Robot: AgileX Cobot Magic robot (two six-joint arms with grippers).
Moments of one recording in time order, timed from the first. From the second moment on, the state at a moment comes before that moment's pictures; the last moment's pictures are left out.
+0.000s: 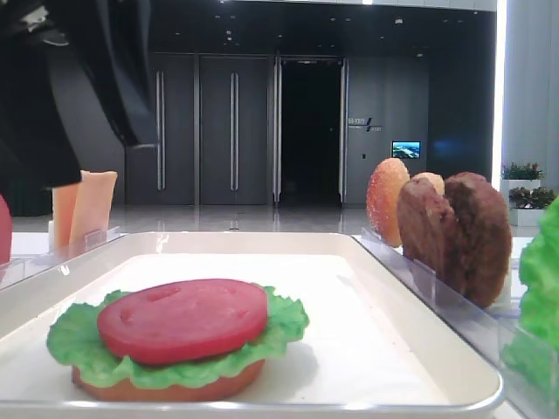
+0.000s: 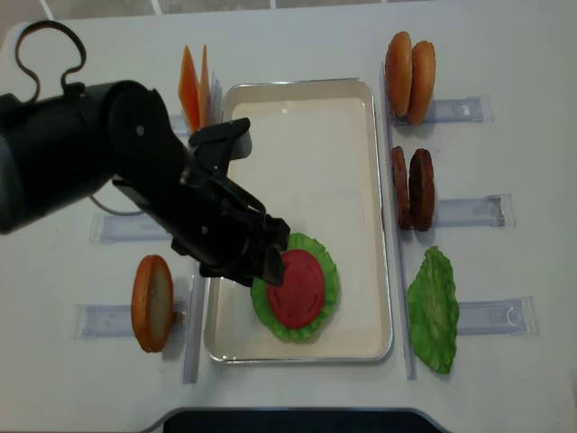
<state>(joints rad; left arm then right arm) -0.62 1.51 -0.90 -0.41 0.80 -0.18 -0.03 -0.01 -0.50 0.10 1.14 -0.12</state>
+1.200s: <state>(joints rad) -0.60 1.45 -1.28 0.09 1.22 -0.37 -0.03 -0.01 -0.50 0.10 1.14 -0.12</state>
